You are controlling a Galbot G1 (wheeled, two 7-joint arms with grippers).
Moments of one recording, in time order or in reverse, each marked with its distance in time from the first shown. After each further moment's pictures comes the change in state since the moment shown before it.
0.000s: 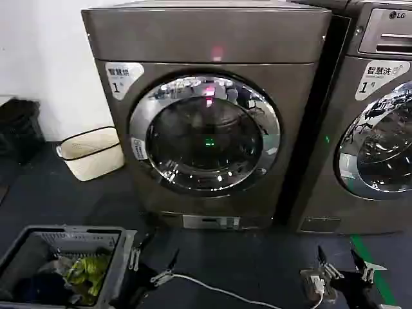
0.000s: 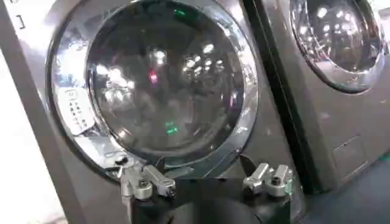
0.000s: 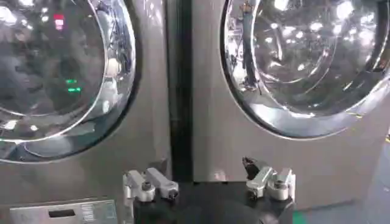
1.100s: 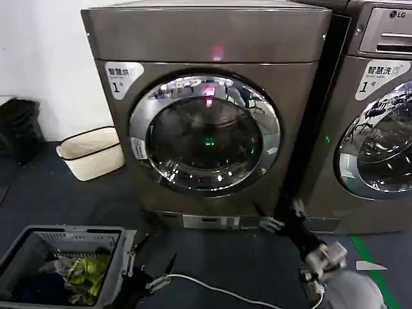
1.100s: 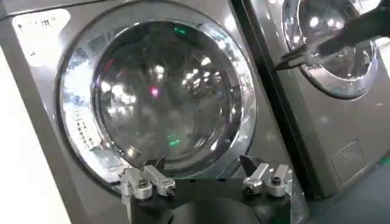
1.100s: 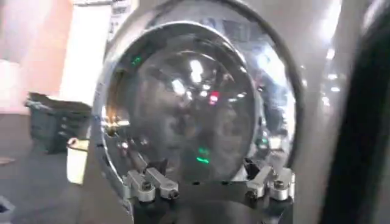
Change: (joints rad) left arm 0.098 -0.015 -0.050 -0.083 0.012 -0.056 0.010; right arm 0.650 -0.503 -0.521 -0.327 0.120 0.236 -0.177
